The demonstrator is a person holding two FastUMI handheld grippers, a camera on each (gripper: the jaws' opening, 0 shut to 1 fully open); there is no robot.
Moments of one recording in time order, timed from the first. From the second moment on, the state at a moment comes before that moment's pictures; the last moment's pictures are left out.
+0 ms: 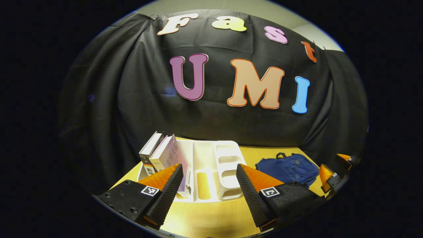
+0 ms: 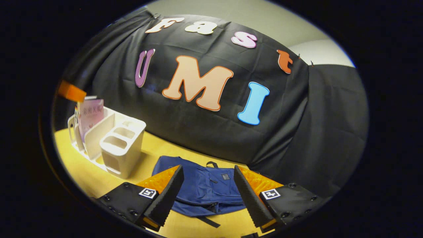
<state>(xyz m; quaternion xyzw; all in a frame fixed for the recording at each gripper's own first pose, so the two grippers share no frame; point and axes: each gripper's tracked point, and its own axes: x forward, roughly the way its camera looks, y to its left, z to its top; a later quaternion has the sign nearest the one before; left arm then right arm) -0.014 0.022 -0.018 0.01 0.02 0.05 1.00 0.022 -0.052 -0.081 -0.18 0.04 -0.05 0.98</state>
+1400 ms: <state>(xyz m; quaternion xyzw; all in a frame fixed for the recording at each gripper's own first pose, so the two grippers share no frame) -0.003 0.059 -0.044 0.01 0.08 0.15 0.99 0.086 -0.057 -0.253 -0.50 0.12 -0.01 0.86</state>
